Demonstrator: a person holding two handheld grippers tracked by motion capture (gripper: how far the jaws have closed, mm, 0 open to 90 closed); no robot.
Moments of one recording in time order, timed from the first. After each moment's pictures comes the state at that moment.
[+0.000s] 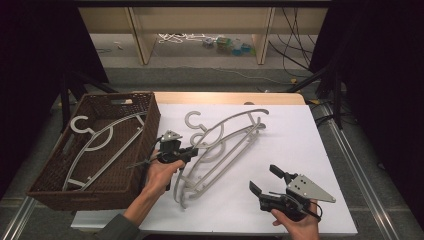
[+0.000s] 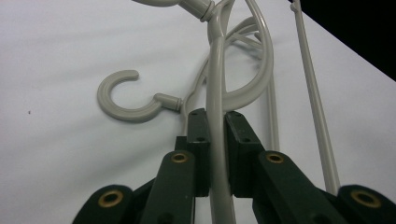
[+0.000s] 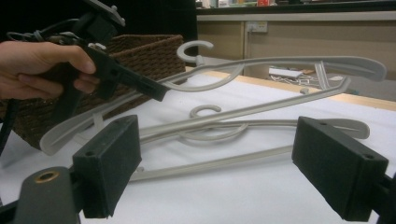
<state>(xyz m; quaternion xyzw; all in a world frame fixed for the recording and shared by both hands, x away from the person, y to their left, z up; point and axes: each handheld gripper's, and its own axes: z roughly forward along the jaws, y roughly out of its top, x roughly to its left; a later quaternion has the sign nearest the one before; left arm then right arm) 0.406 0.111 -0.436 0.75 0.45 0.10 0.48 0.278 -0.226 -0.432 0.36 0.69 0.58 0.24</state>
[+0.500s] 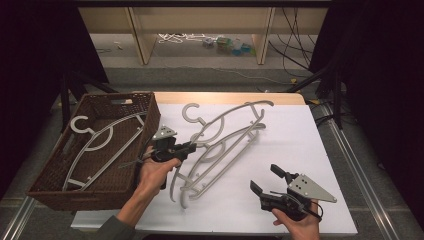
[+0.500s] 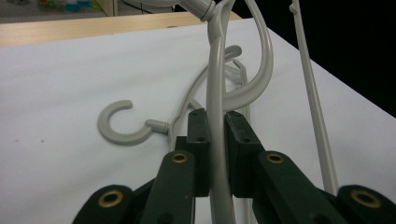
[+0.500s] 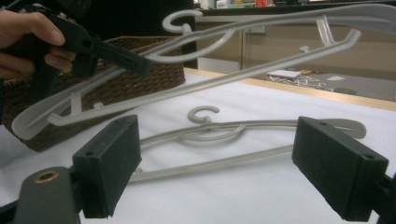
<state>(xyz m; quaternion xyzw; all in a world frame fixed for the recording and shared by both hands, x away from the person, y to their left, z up) 0.391 0.123 -0.398 0.73 0.43 0.12 0.51 0.278 -0.228 -0.431 0.37 0.69 0.58 0.24</state>
